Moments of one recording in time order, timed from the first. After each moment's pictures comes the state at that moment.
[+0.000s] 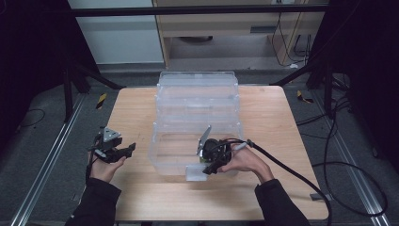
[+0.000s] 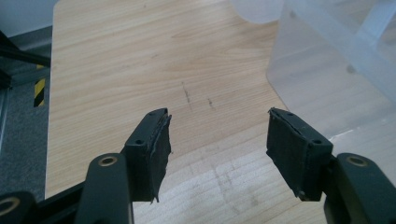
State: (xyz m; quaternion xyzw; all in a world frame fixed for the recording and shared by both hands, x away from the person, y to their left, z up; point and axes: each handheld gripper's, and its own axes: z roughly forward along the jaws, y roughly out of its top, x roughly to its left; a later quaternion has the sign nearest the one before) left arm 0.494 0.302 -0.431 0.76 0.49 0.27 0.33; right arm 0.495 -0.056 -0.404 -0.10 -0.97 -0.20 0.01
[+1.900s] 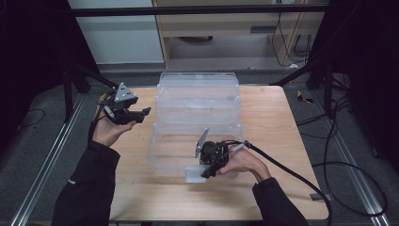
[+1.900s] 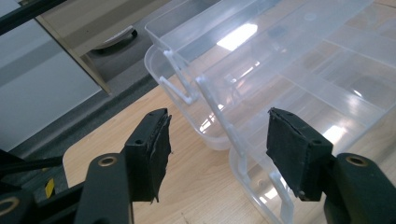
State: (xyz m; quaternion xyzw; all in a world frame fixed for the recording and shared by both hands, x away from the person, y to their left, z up) left arm 0.544 0.242 -0.302 0.82 0.33 0.30 0.35; right arm 0.494 -0.050 -0.411 -0.07 -0.98 -0.20 0.04
